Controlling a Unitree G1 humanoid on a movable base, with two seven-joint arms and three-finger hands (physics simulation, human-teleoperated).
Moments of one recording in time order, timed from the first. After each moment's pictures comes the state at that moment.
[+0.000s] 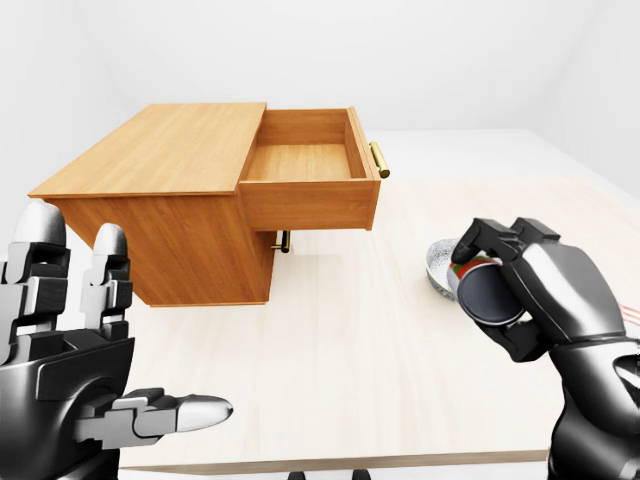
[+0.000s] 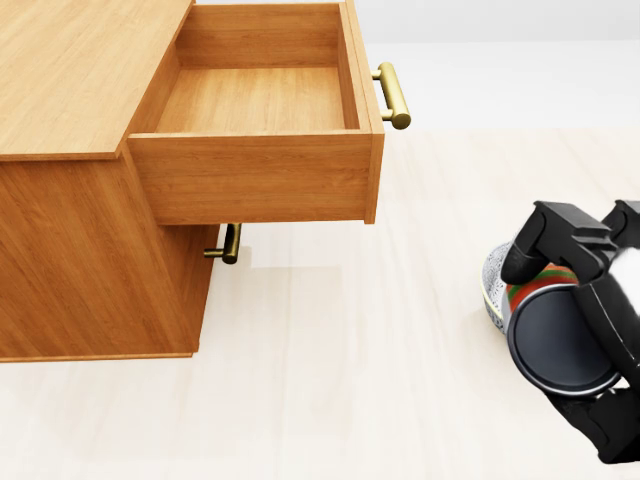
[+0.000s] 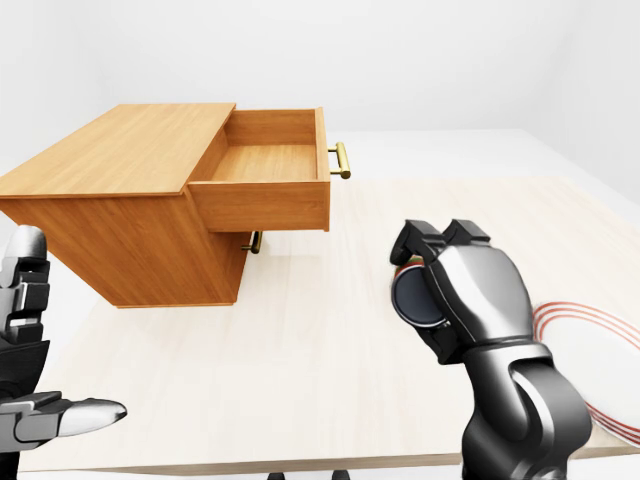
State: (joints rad) left arm 0.44 0.12 0.32 -1.05 -0.45 0.09 -0.07; right arm 0.00 -0.18 -0.30 -0.88 -0.98 0.09 0.70
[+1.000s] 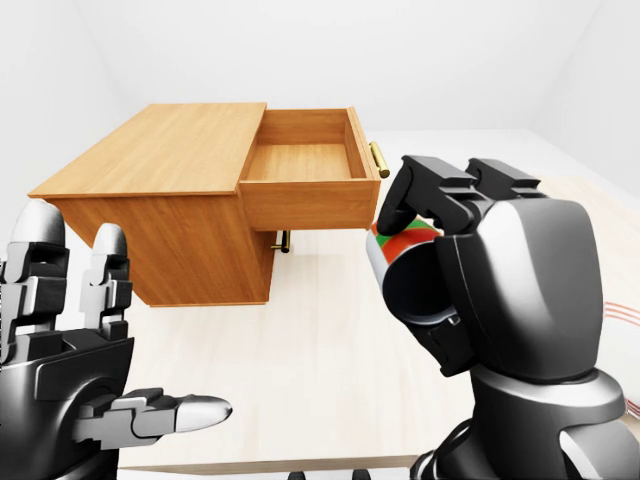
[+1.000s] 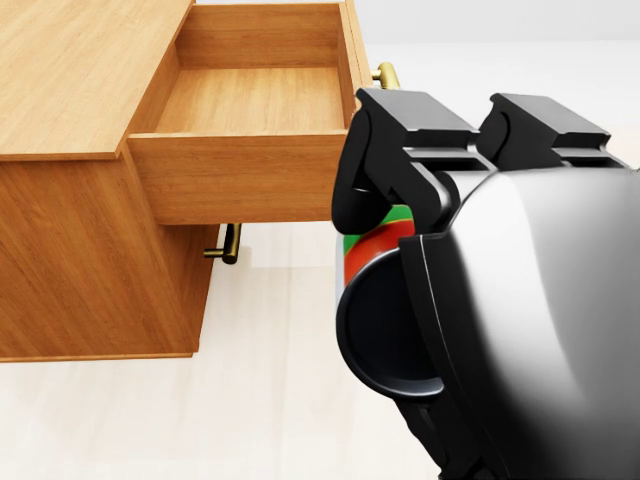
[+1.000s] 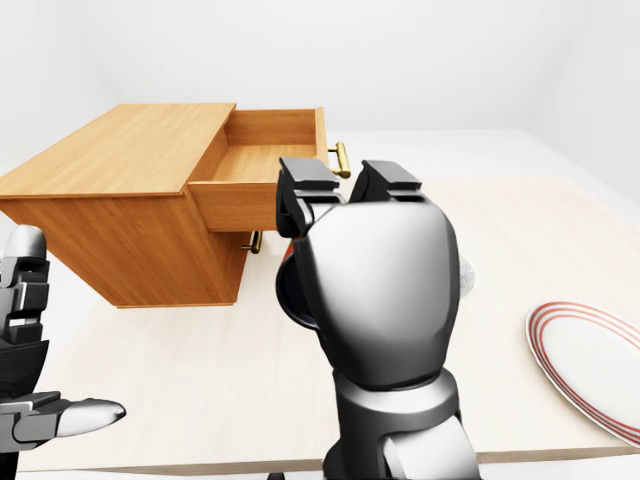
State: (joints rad) left arm 0.44 0.13 0.32 -1.05 -0.46 0.09 -0.06; right arm -0.28 0.35 0.41 -1.04 -1.84 0.09 0.70
